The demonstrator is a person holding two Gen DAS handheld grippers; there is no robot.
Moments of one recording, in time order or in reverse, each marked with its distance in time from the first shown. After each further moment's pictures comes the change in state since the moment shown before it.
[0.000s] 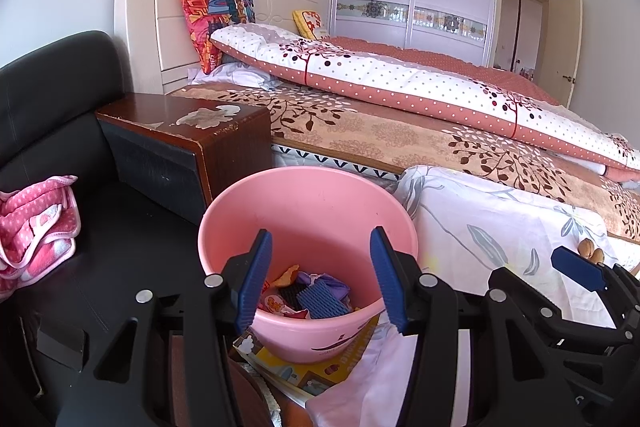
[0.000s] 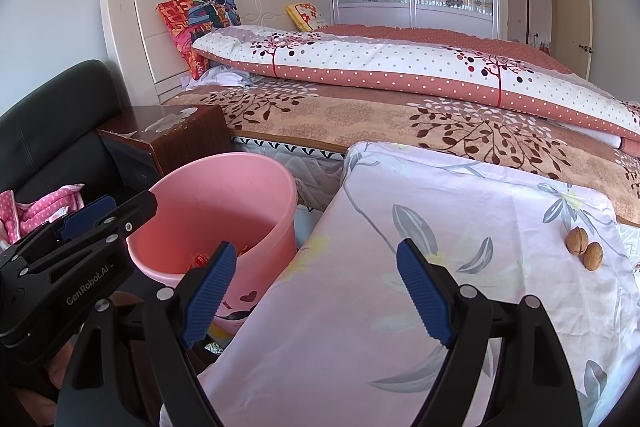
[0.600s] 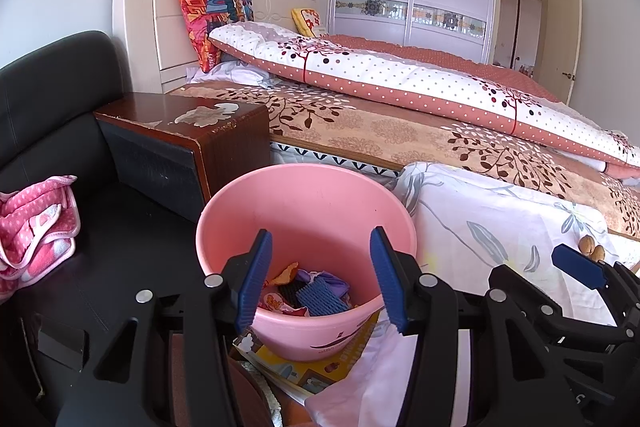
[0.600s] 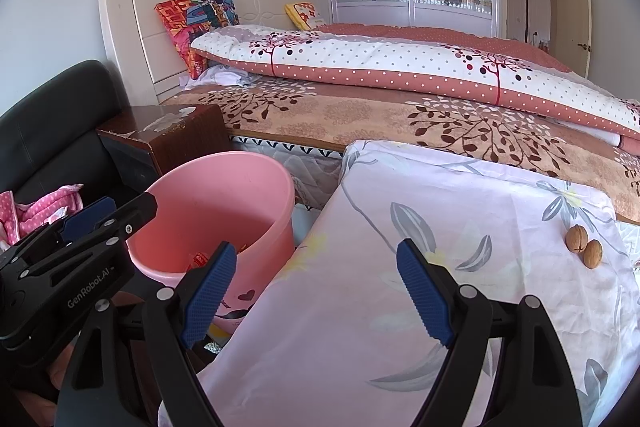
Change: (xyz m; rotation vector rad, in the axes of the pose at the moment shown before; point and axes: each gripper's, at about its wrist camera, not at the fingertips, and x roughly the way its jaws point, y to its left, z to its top) left arm 0.002 -0.002 -0.002 0.005 0.010 -0.002; right arm 0.001 -0.002 -0.003 0.001 0.004 0.001
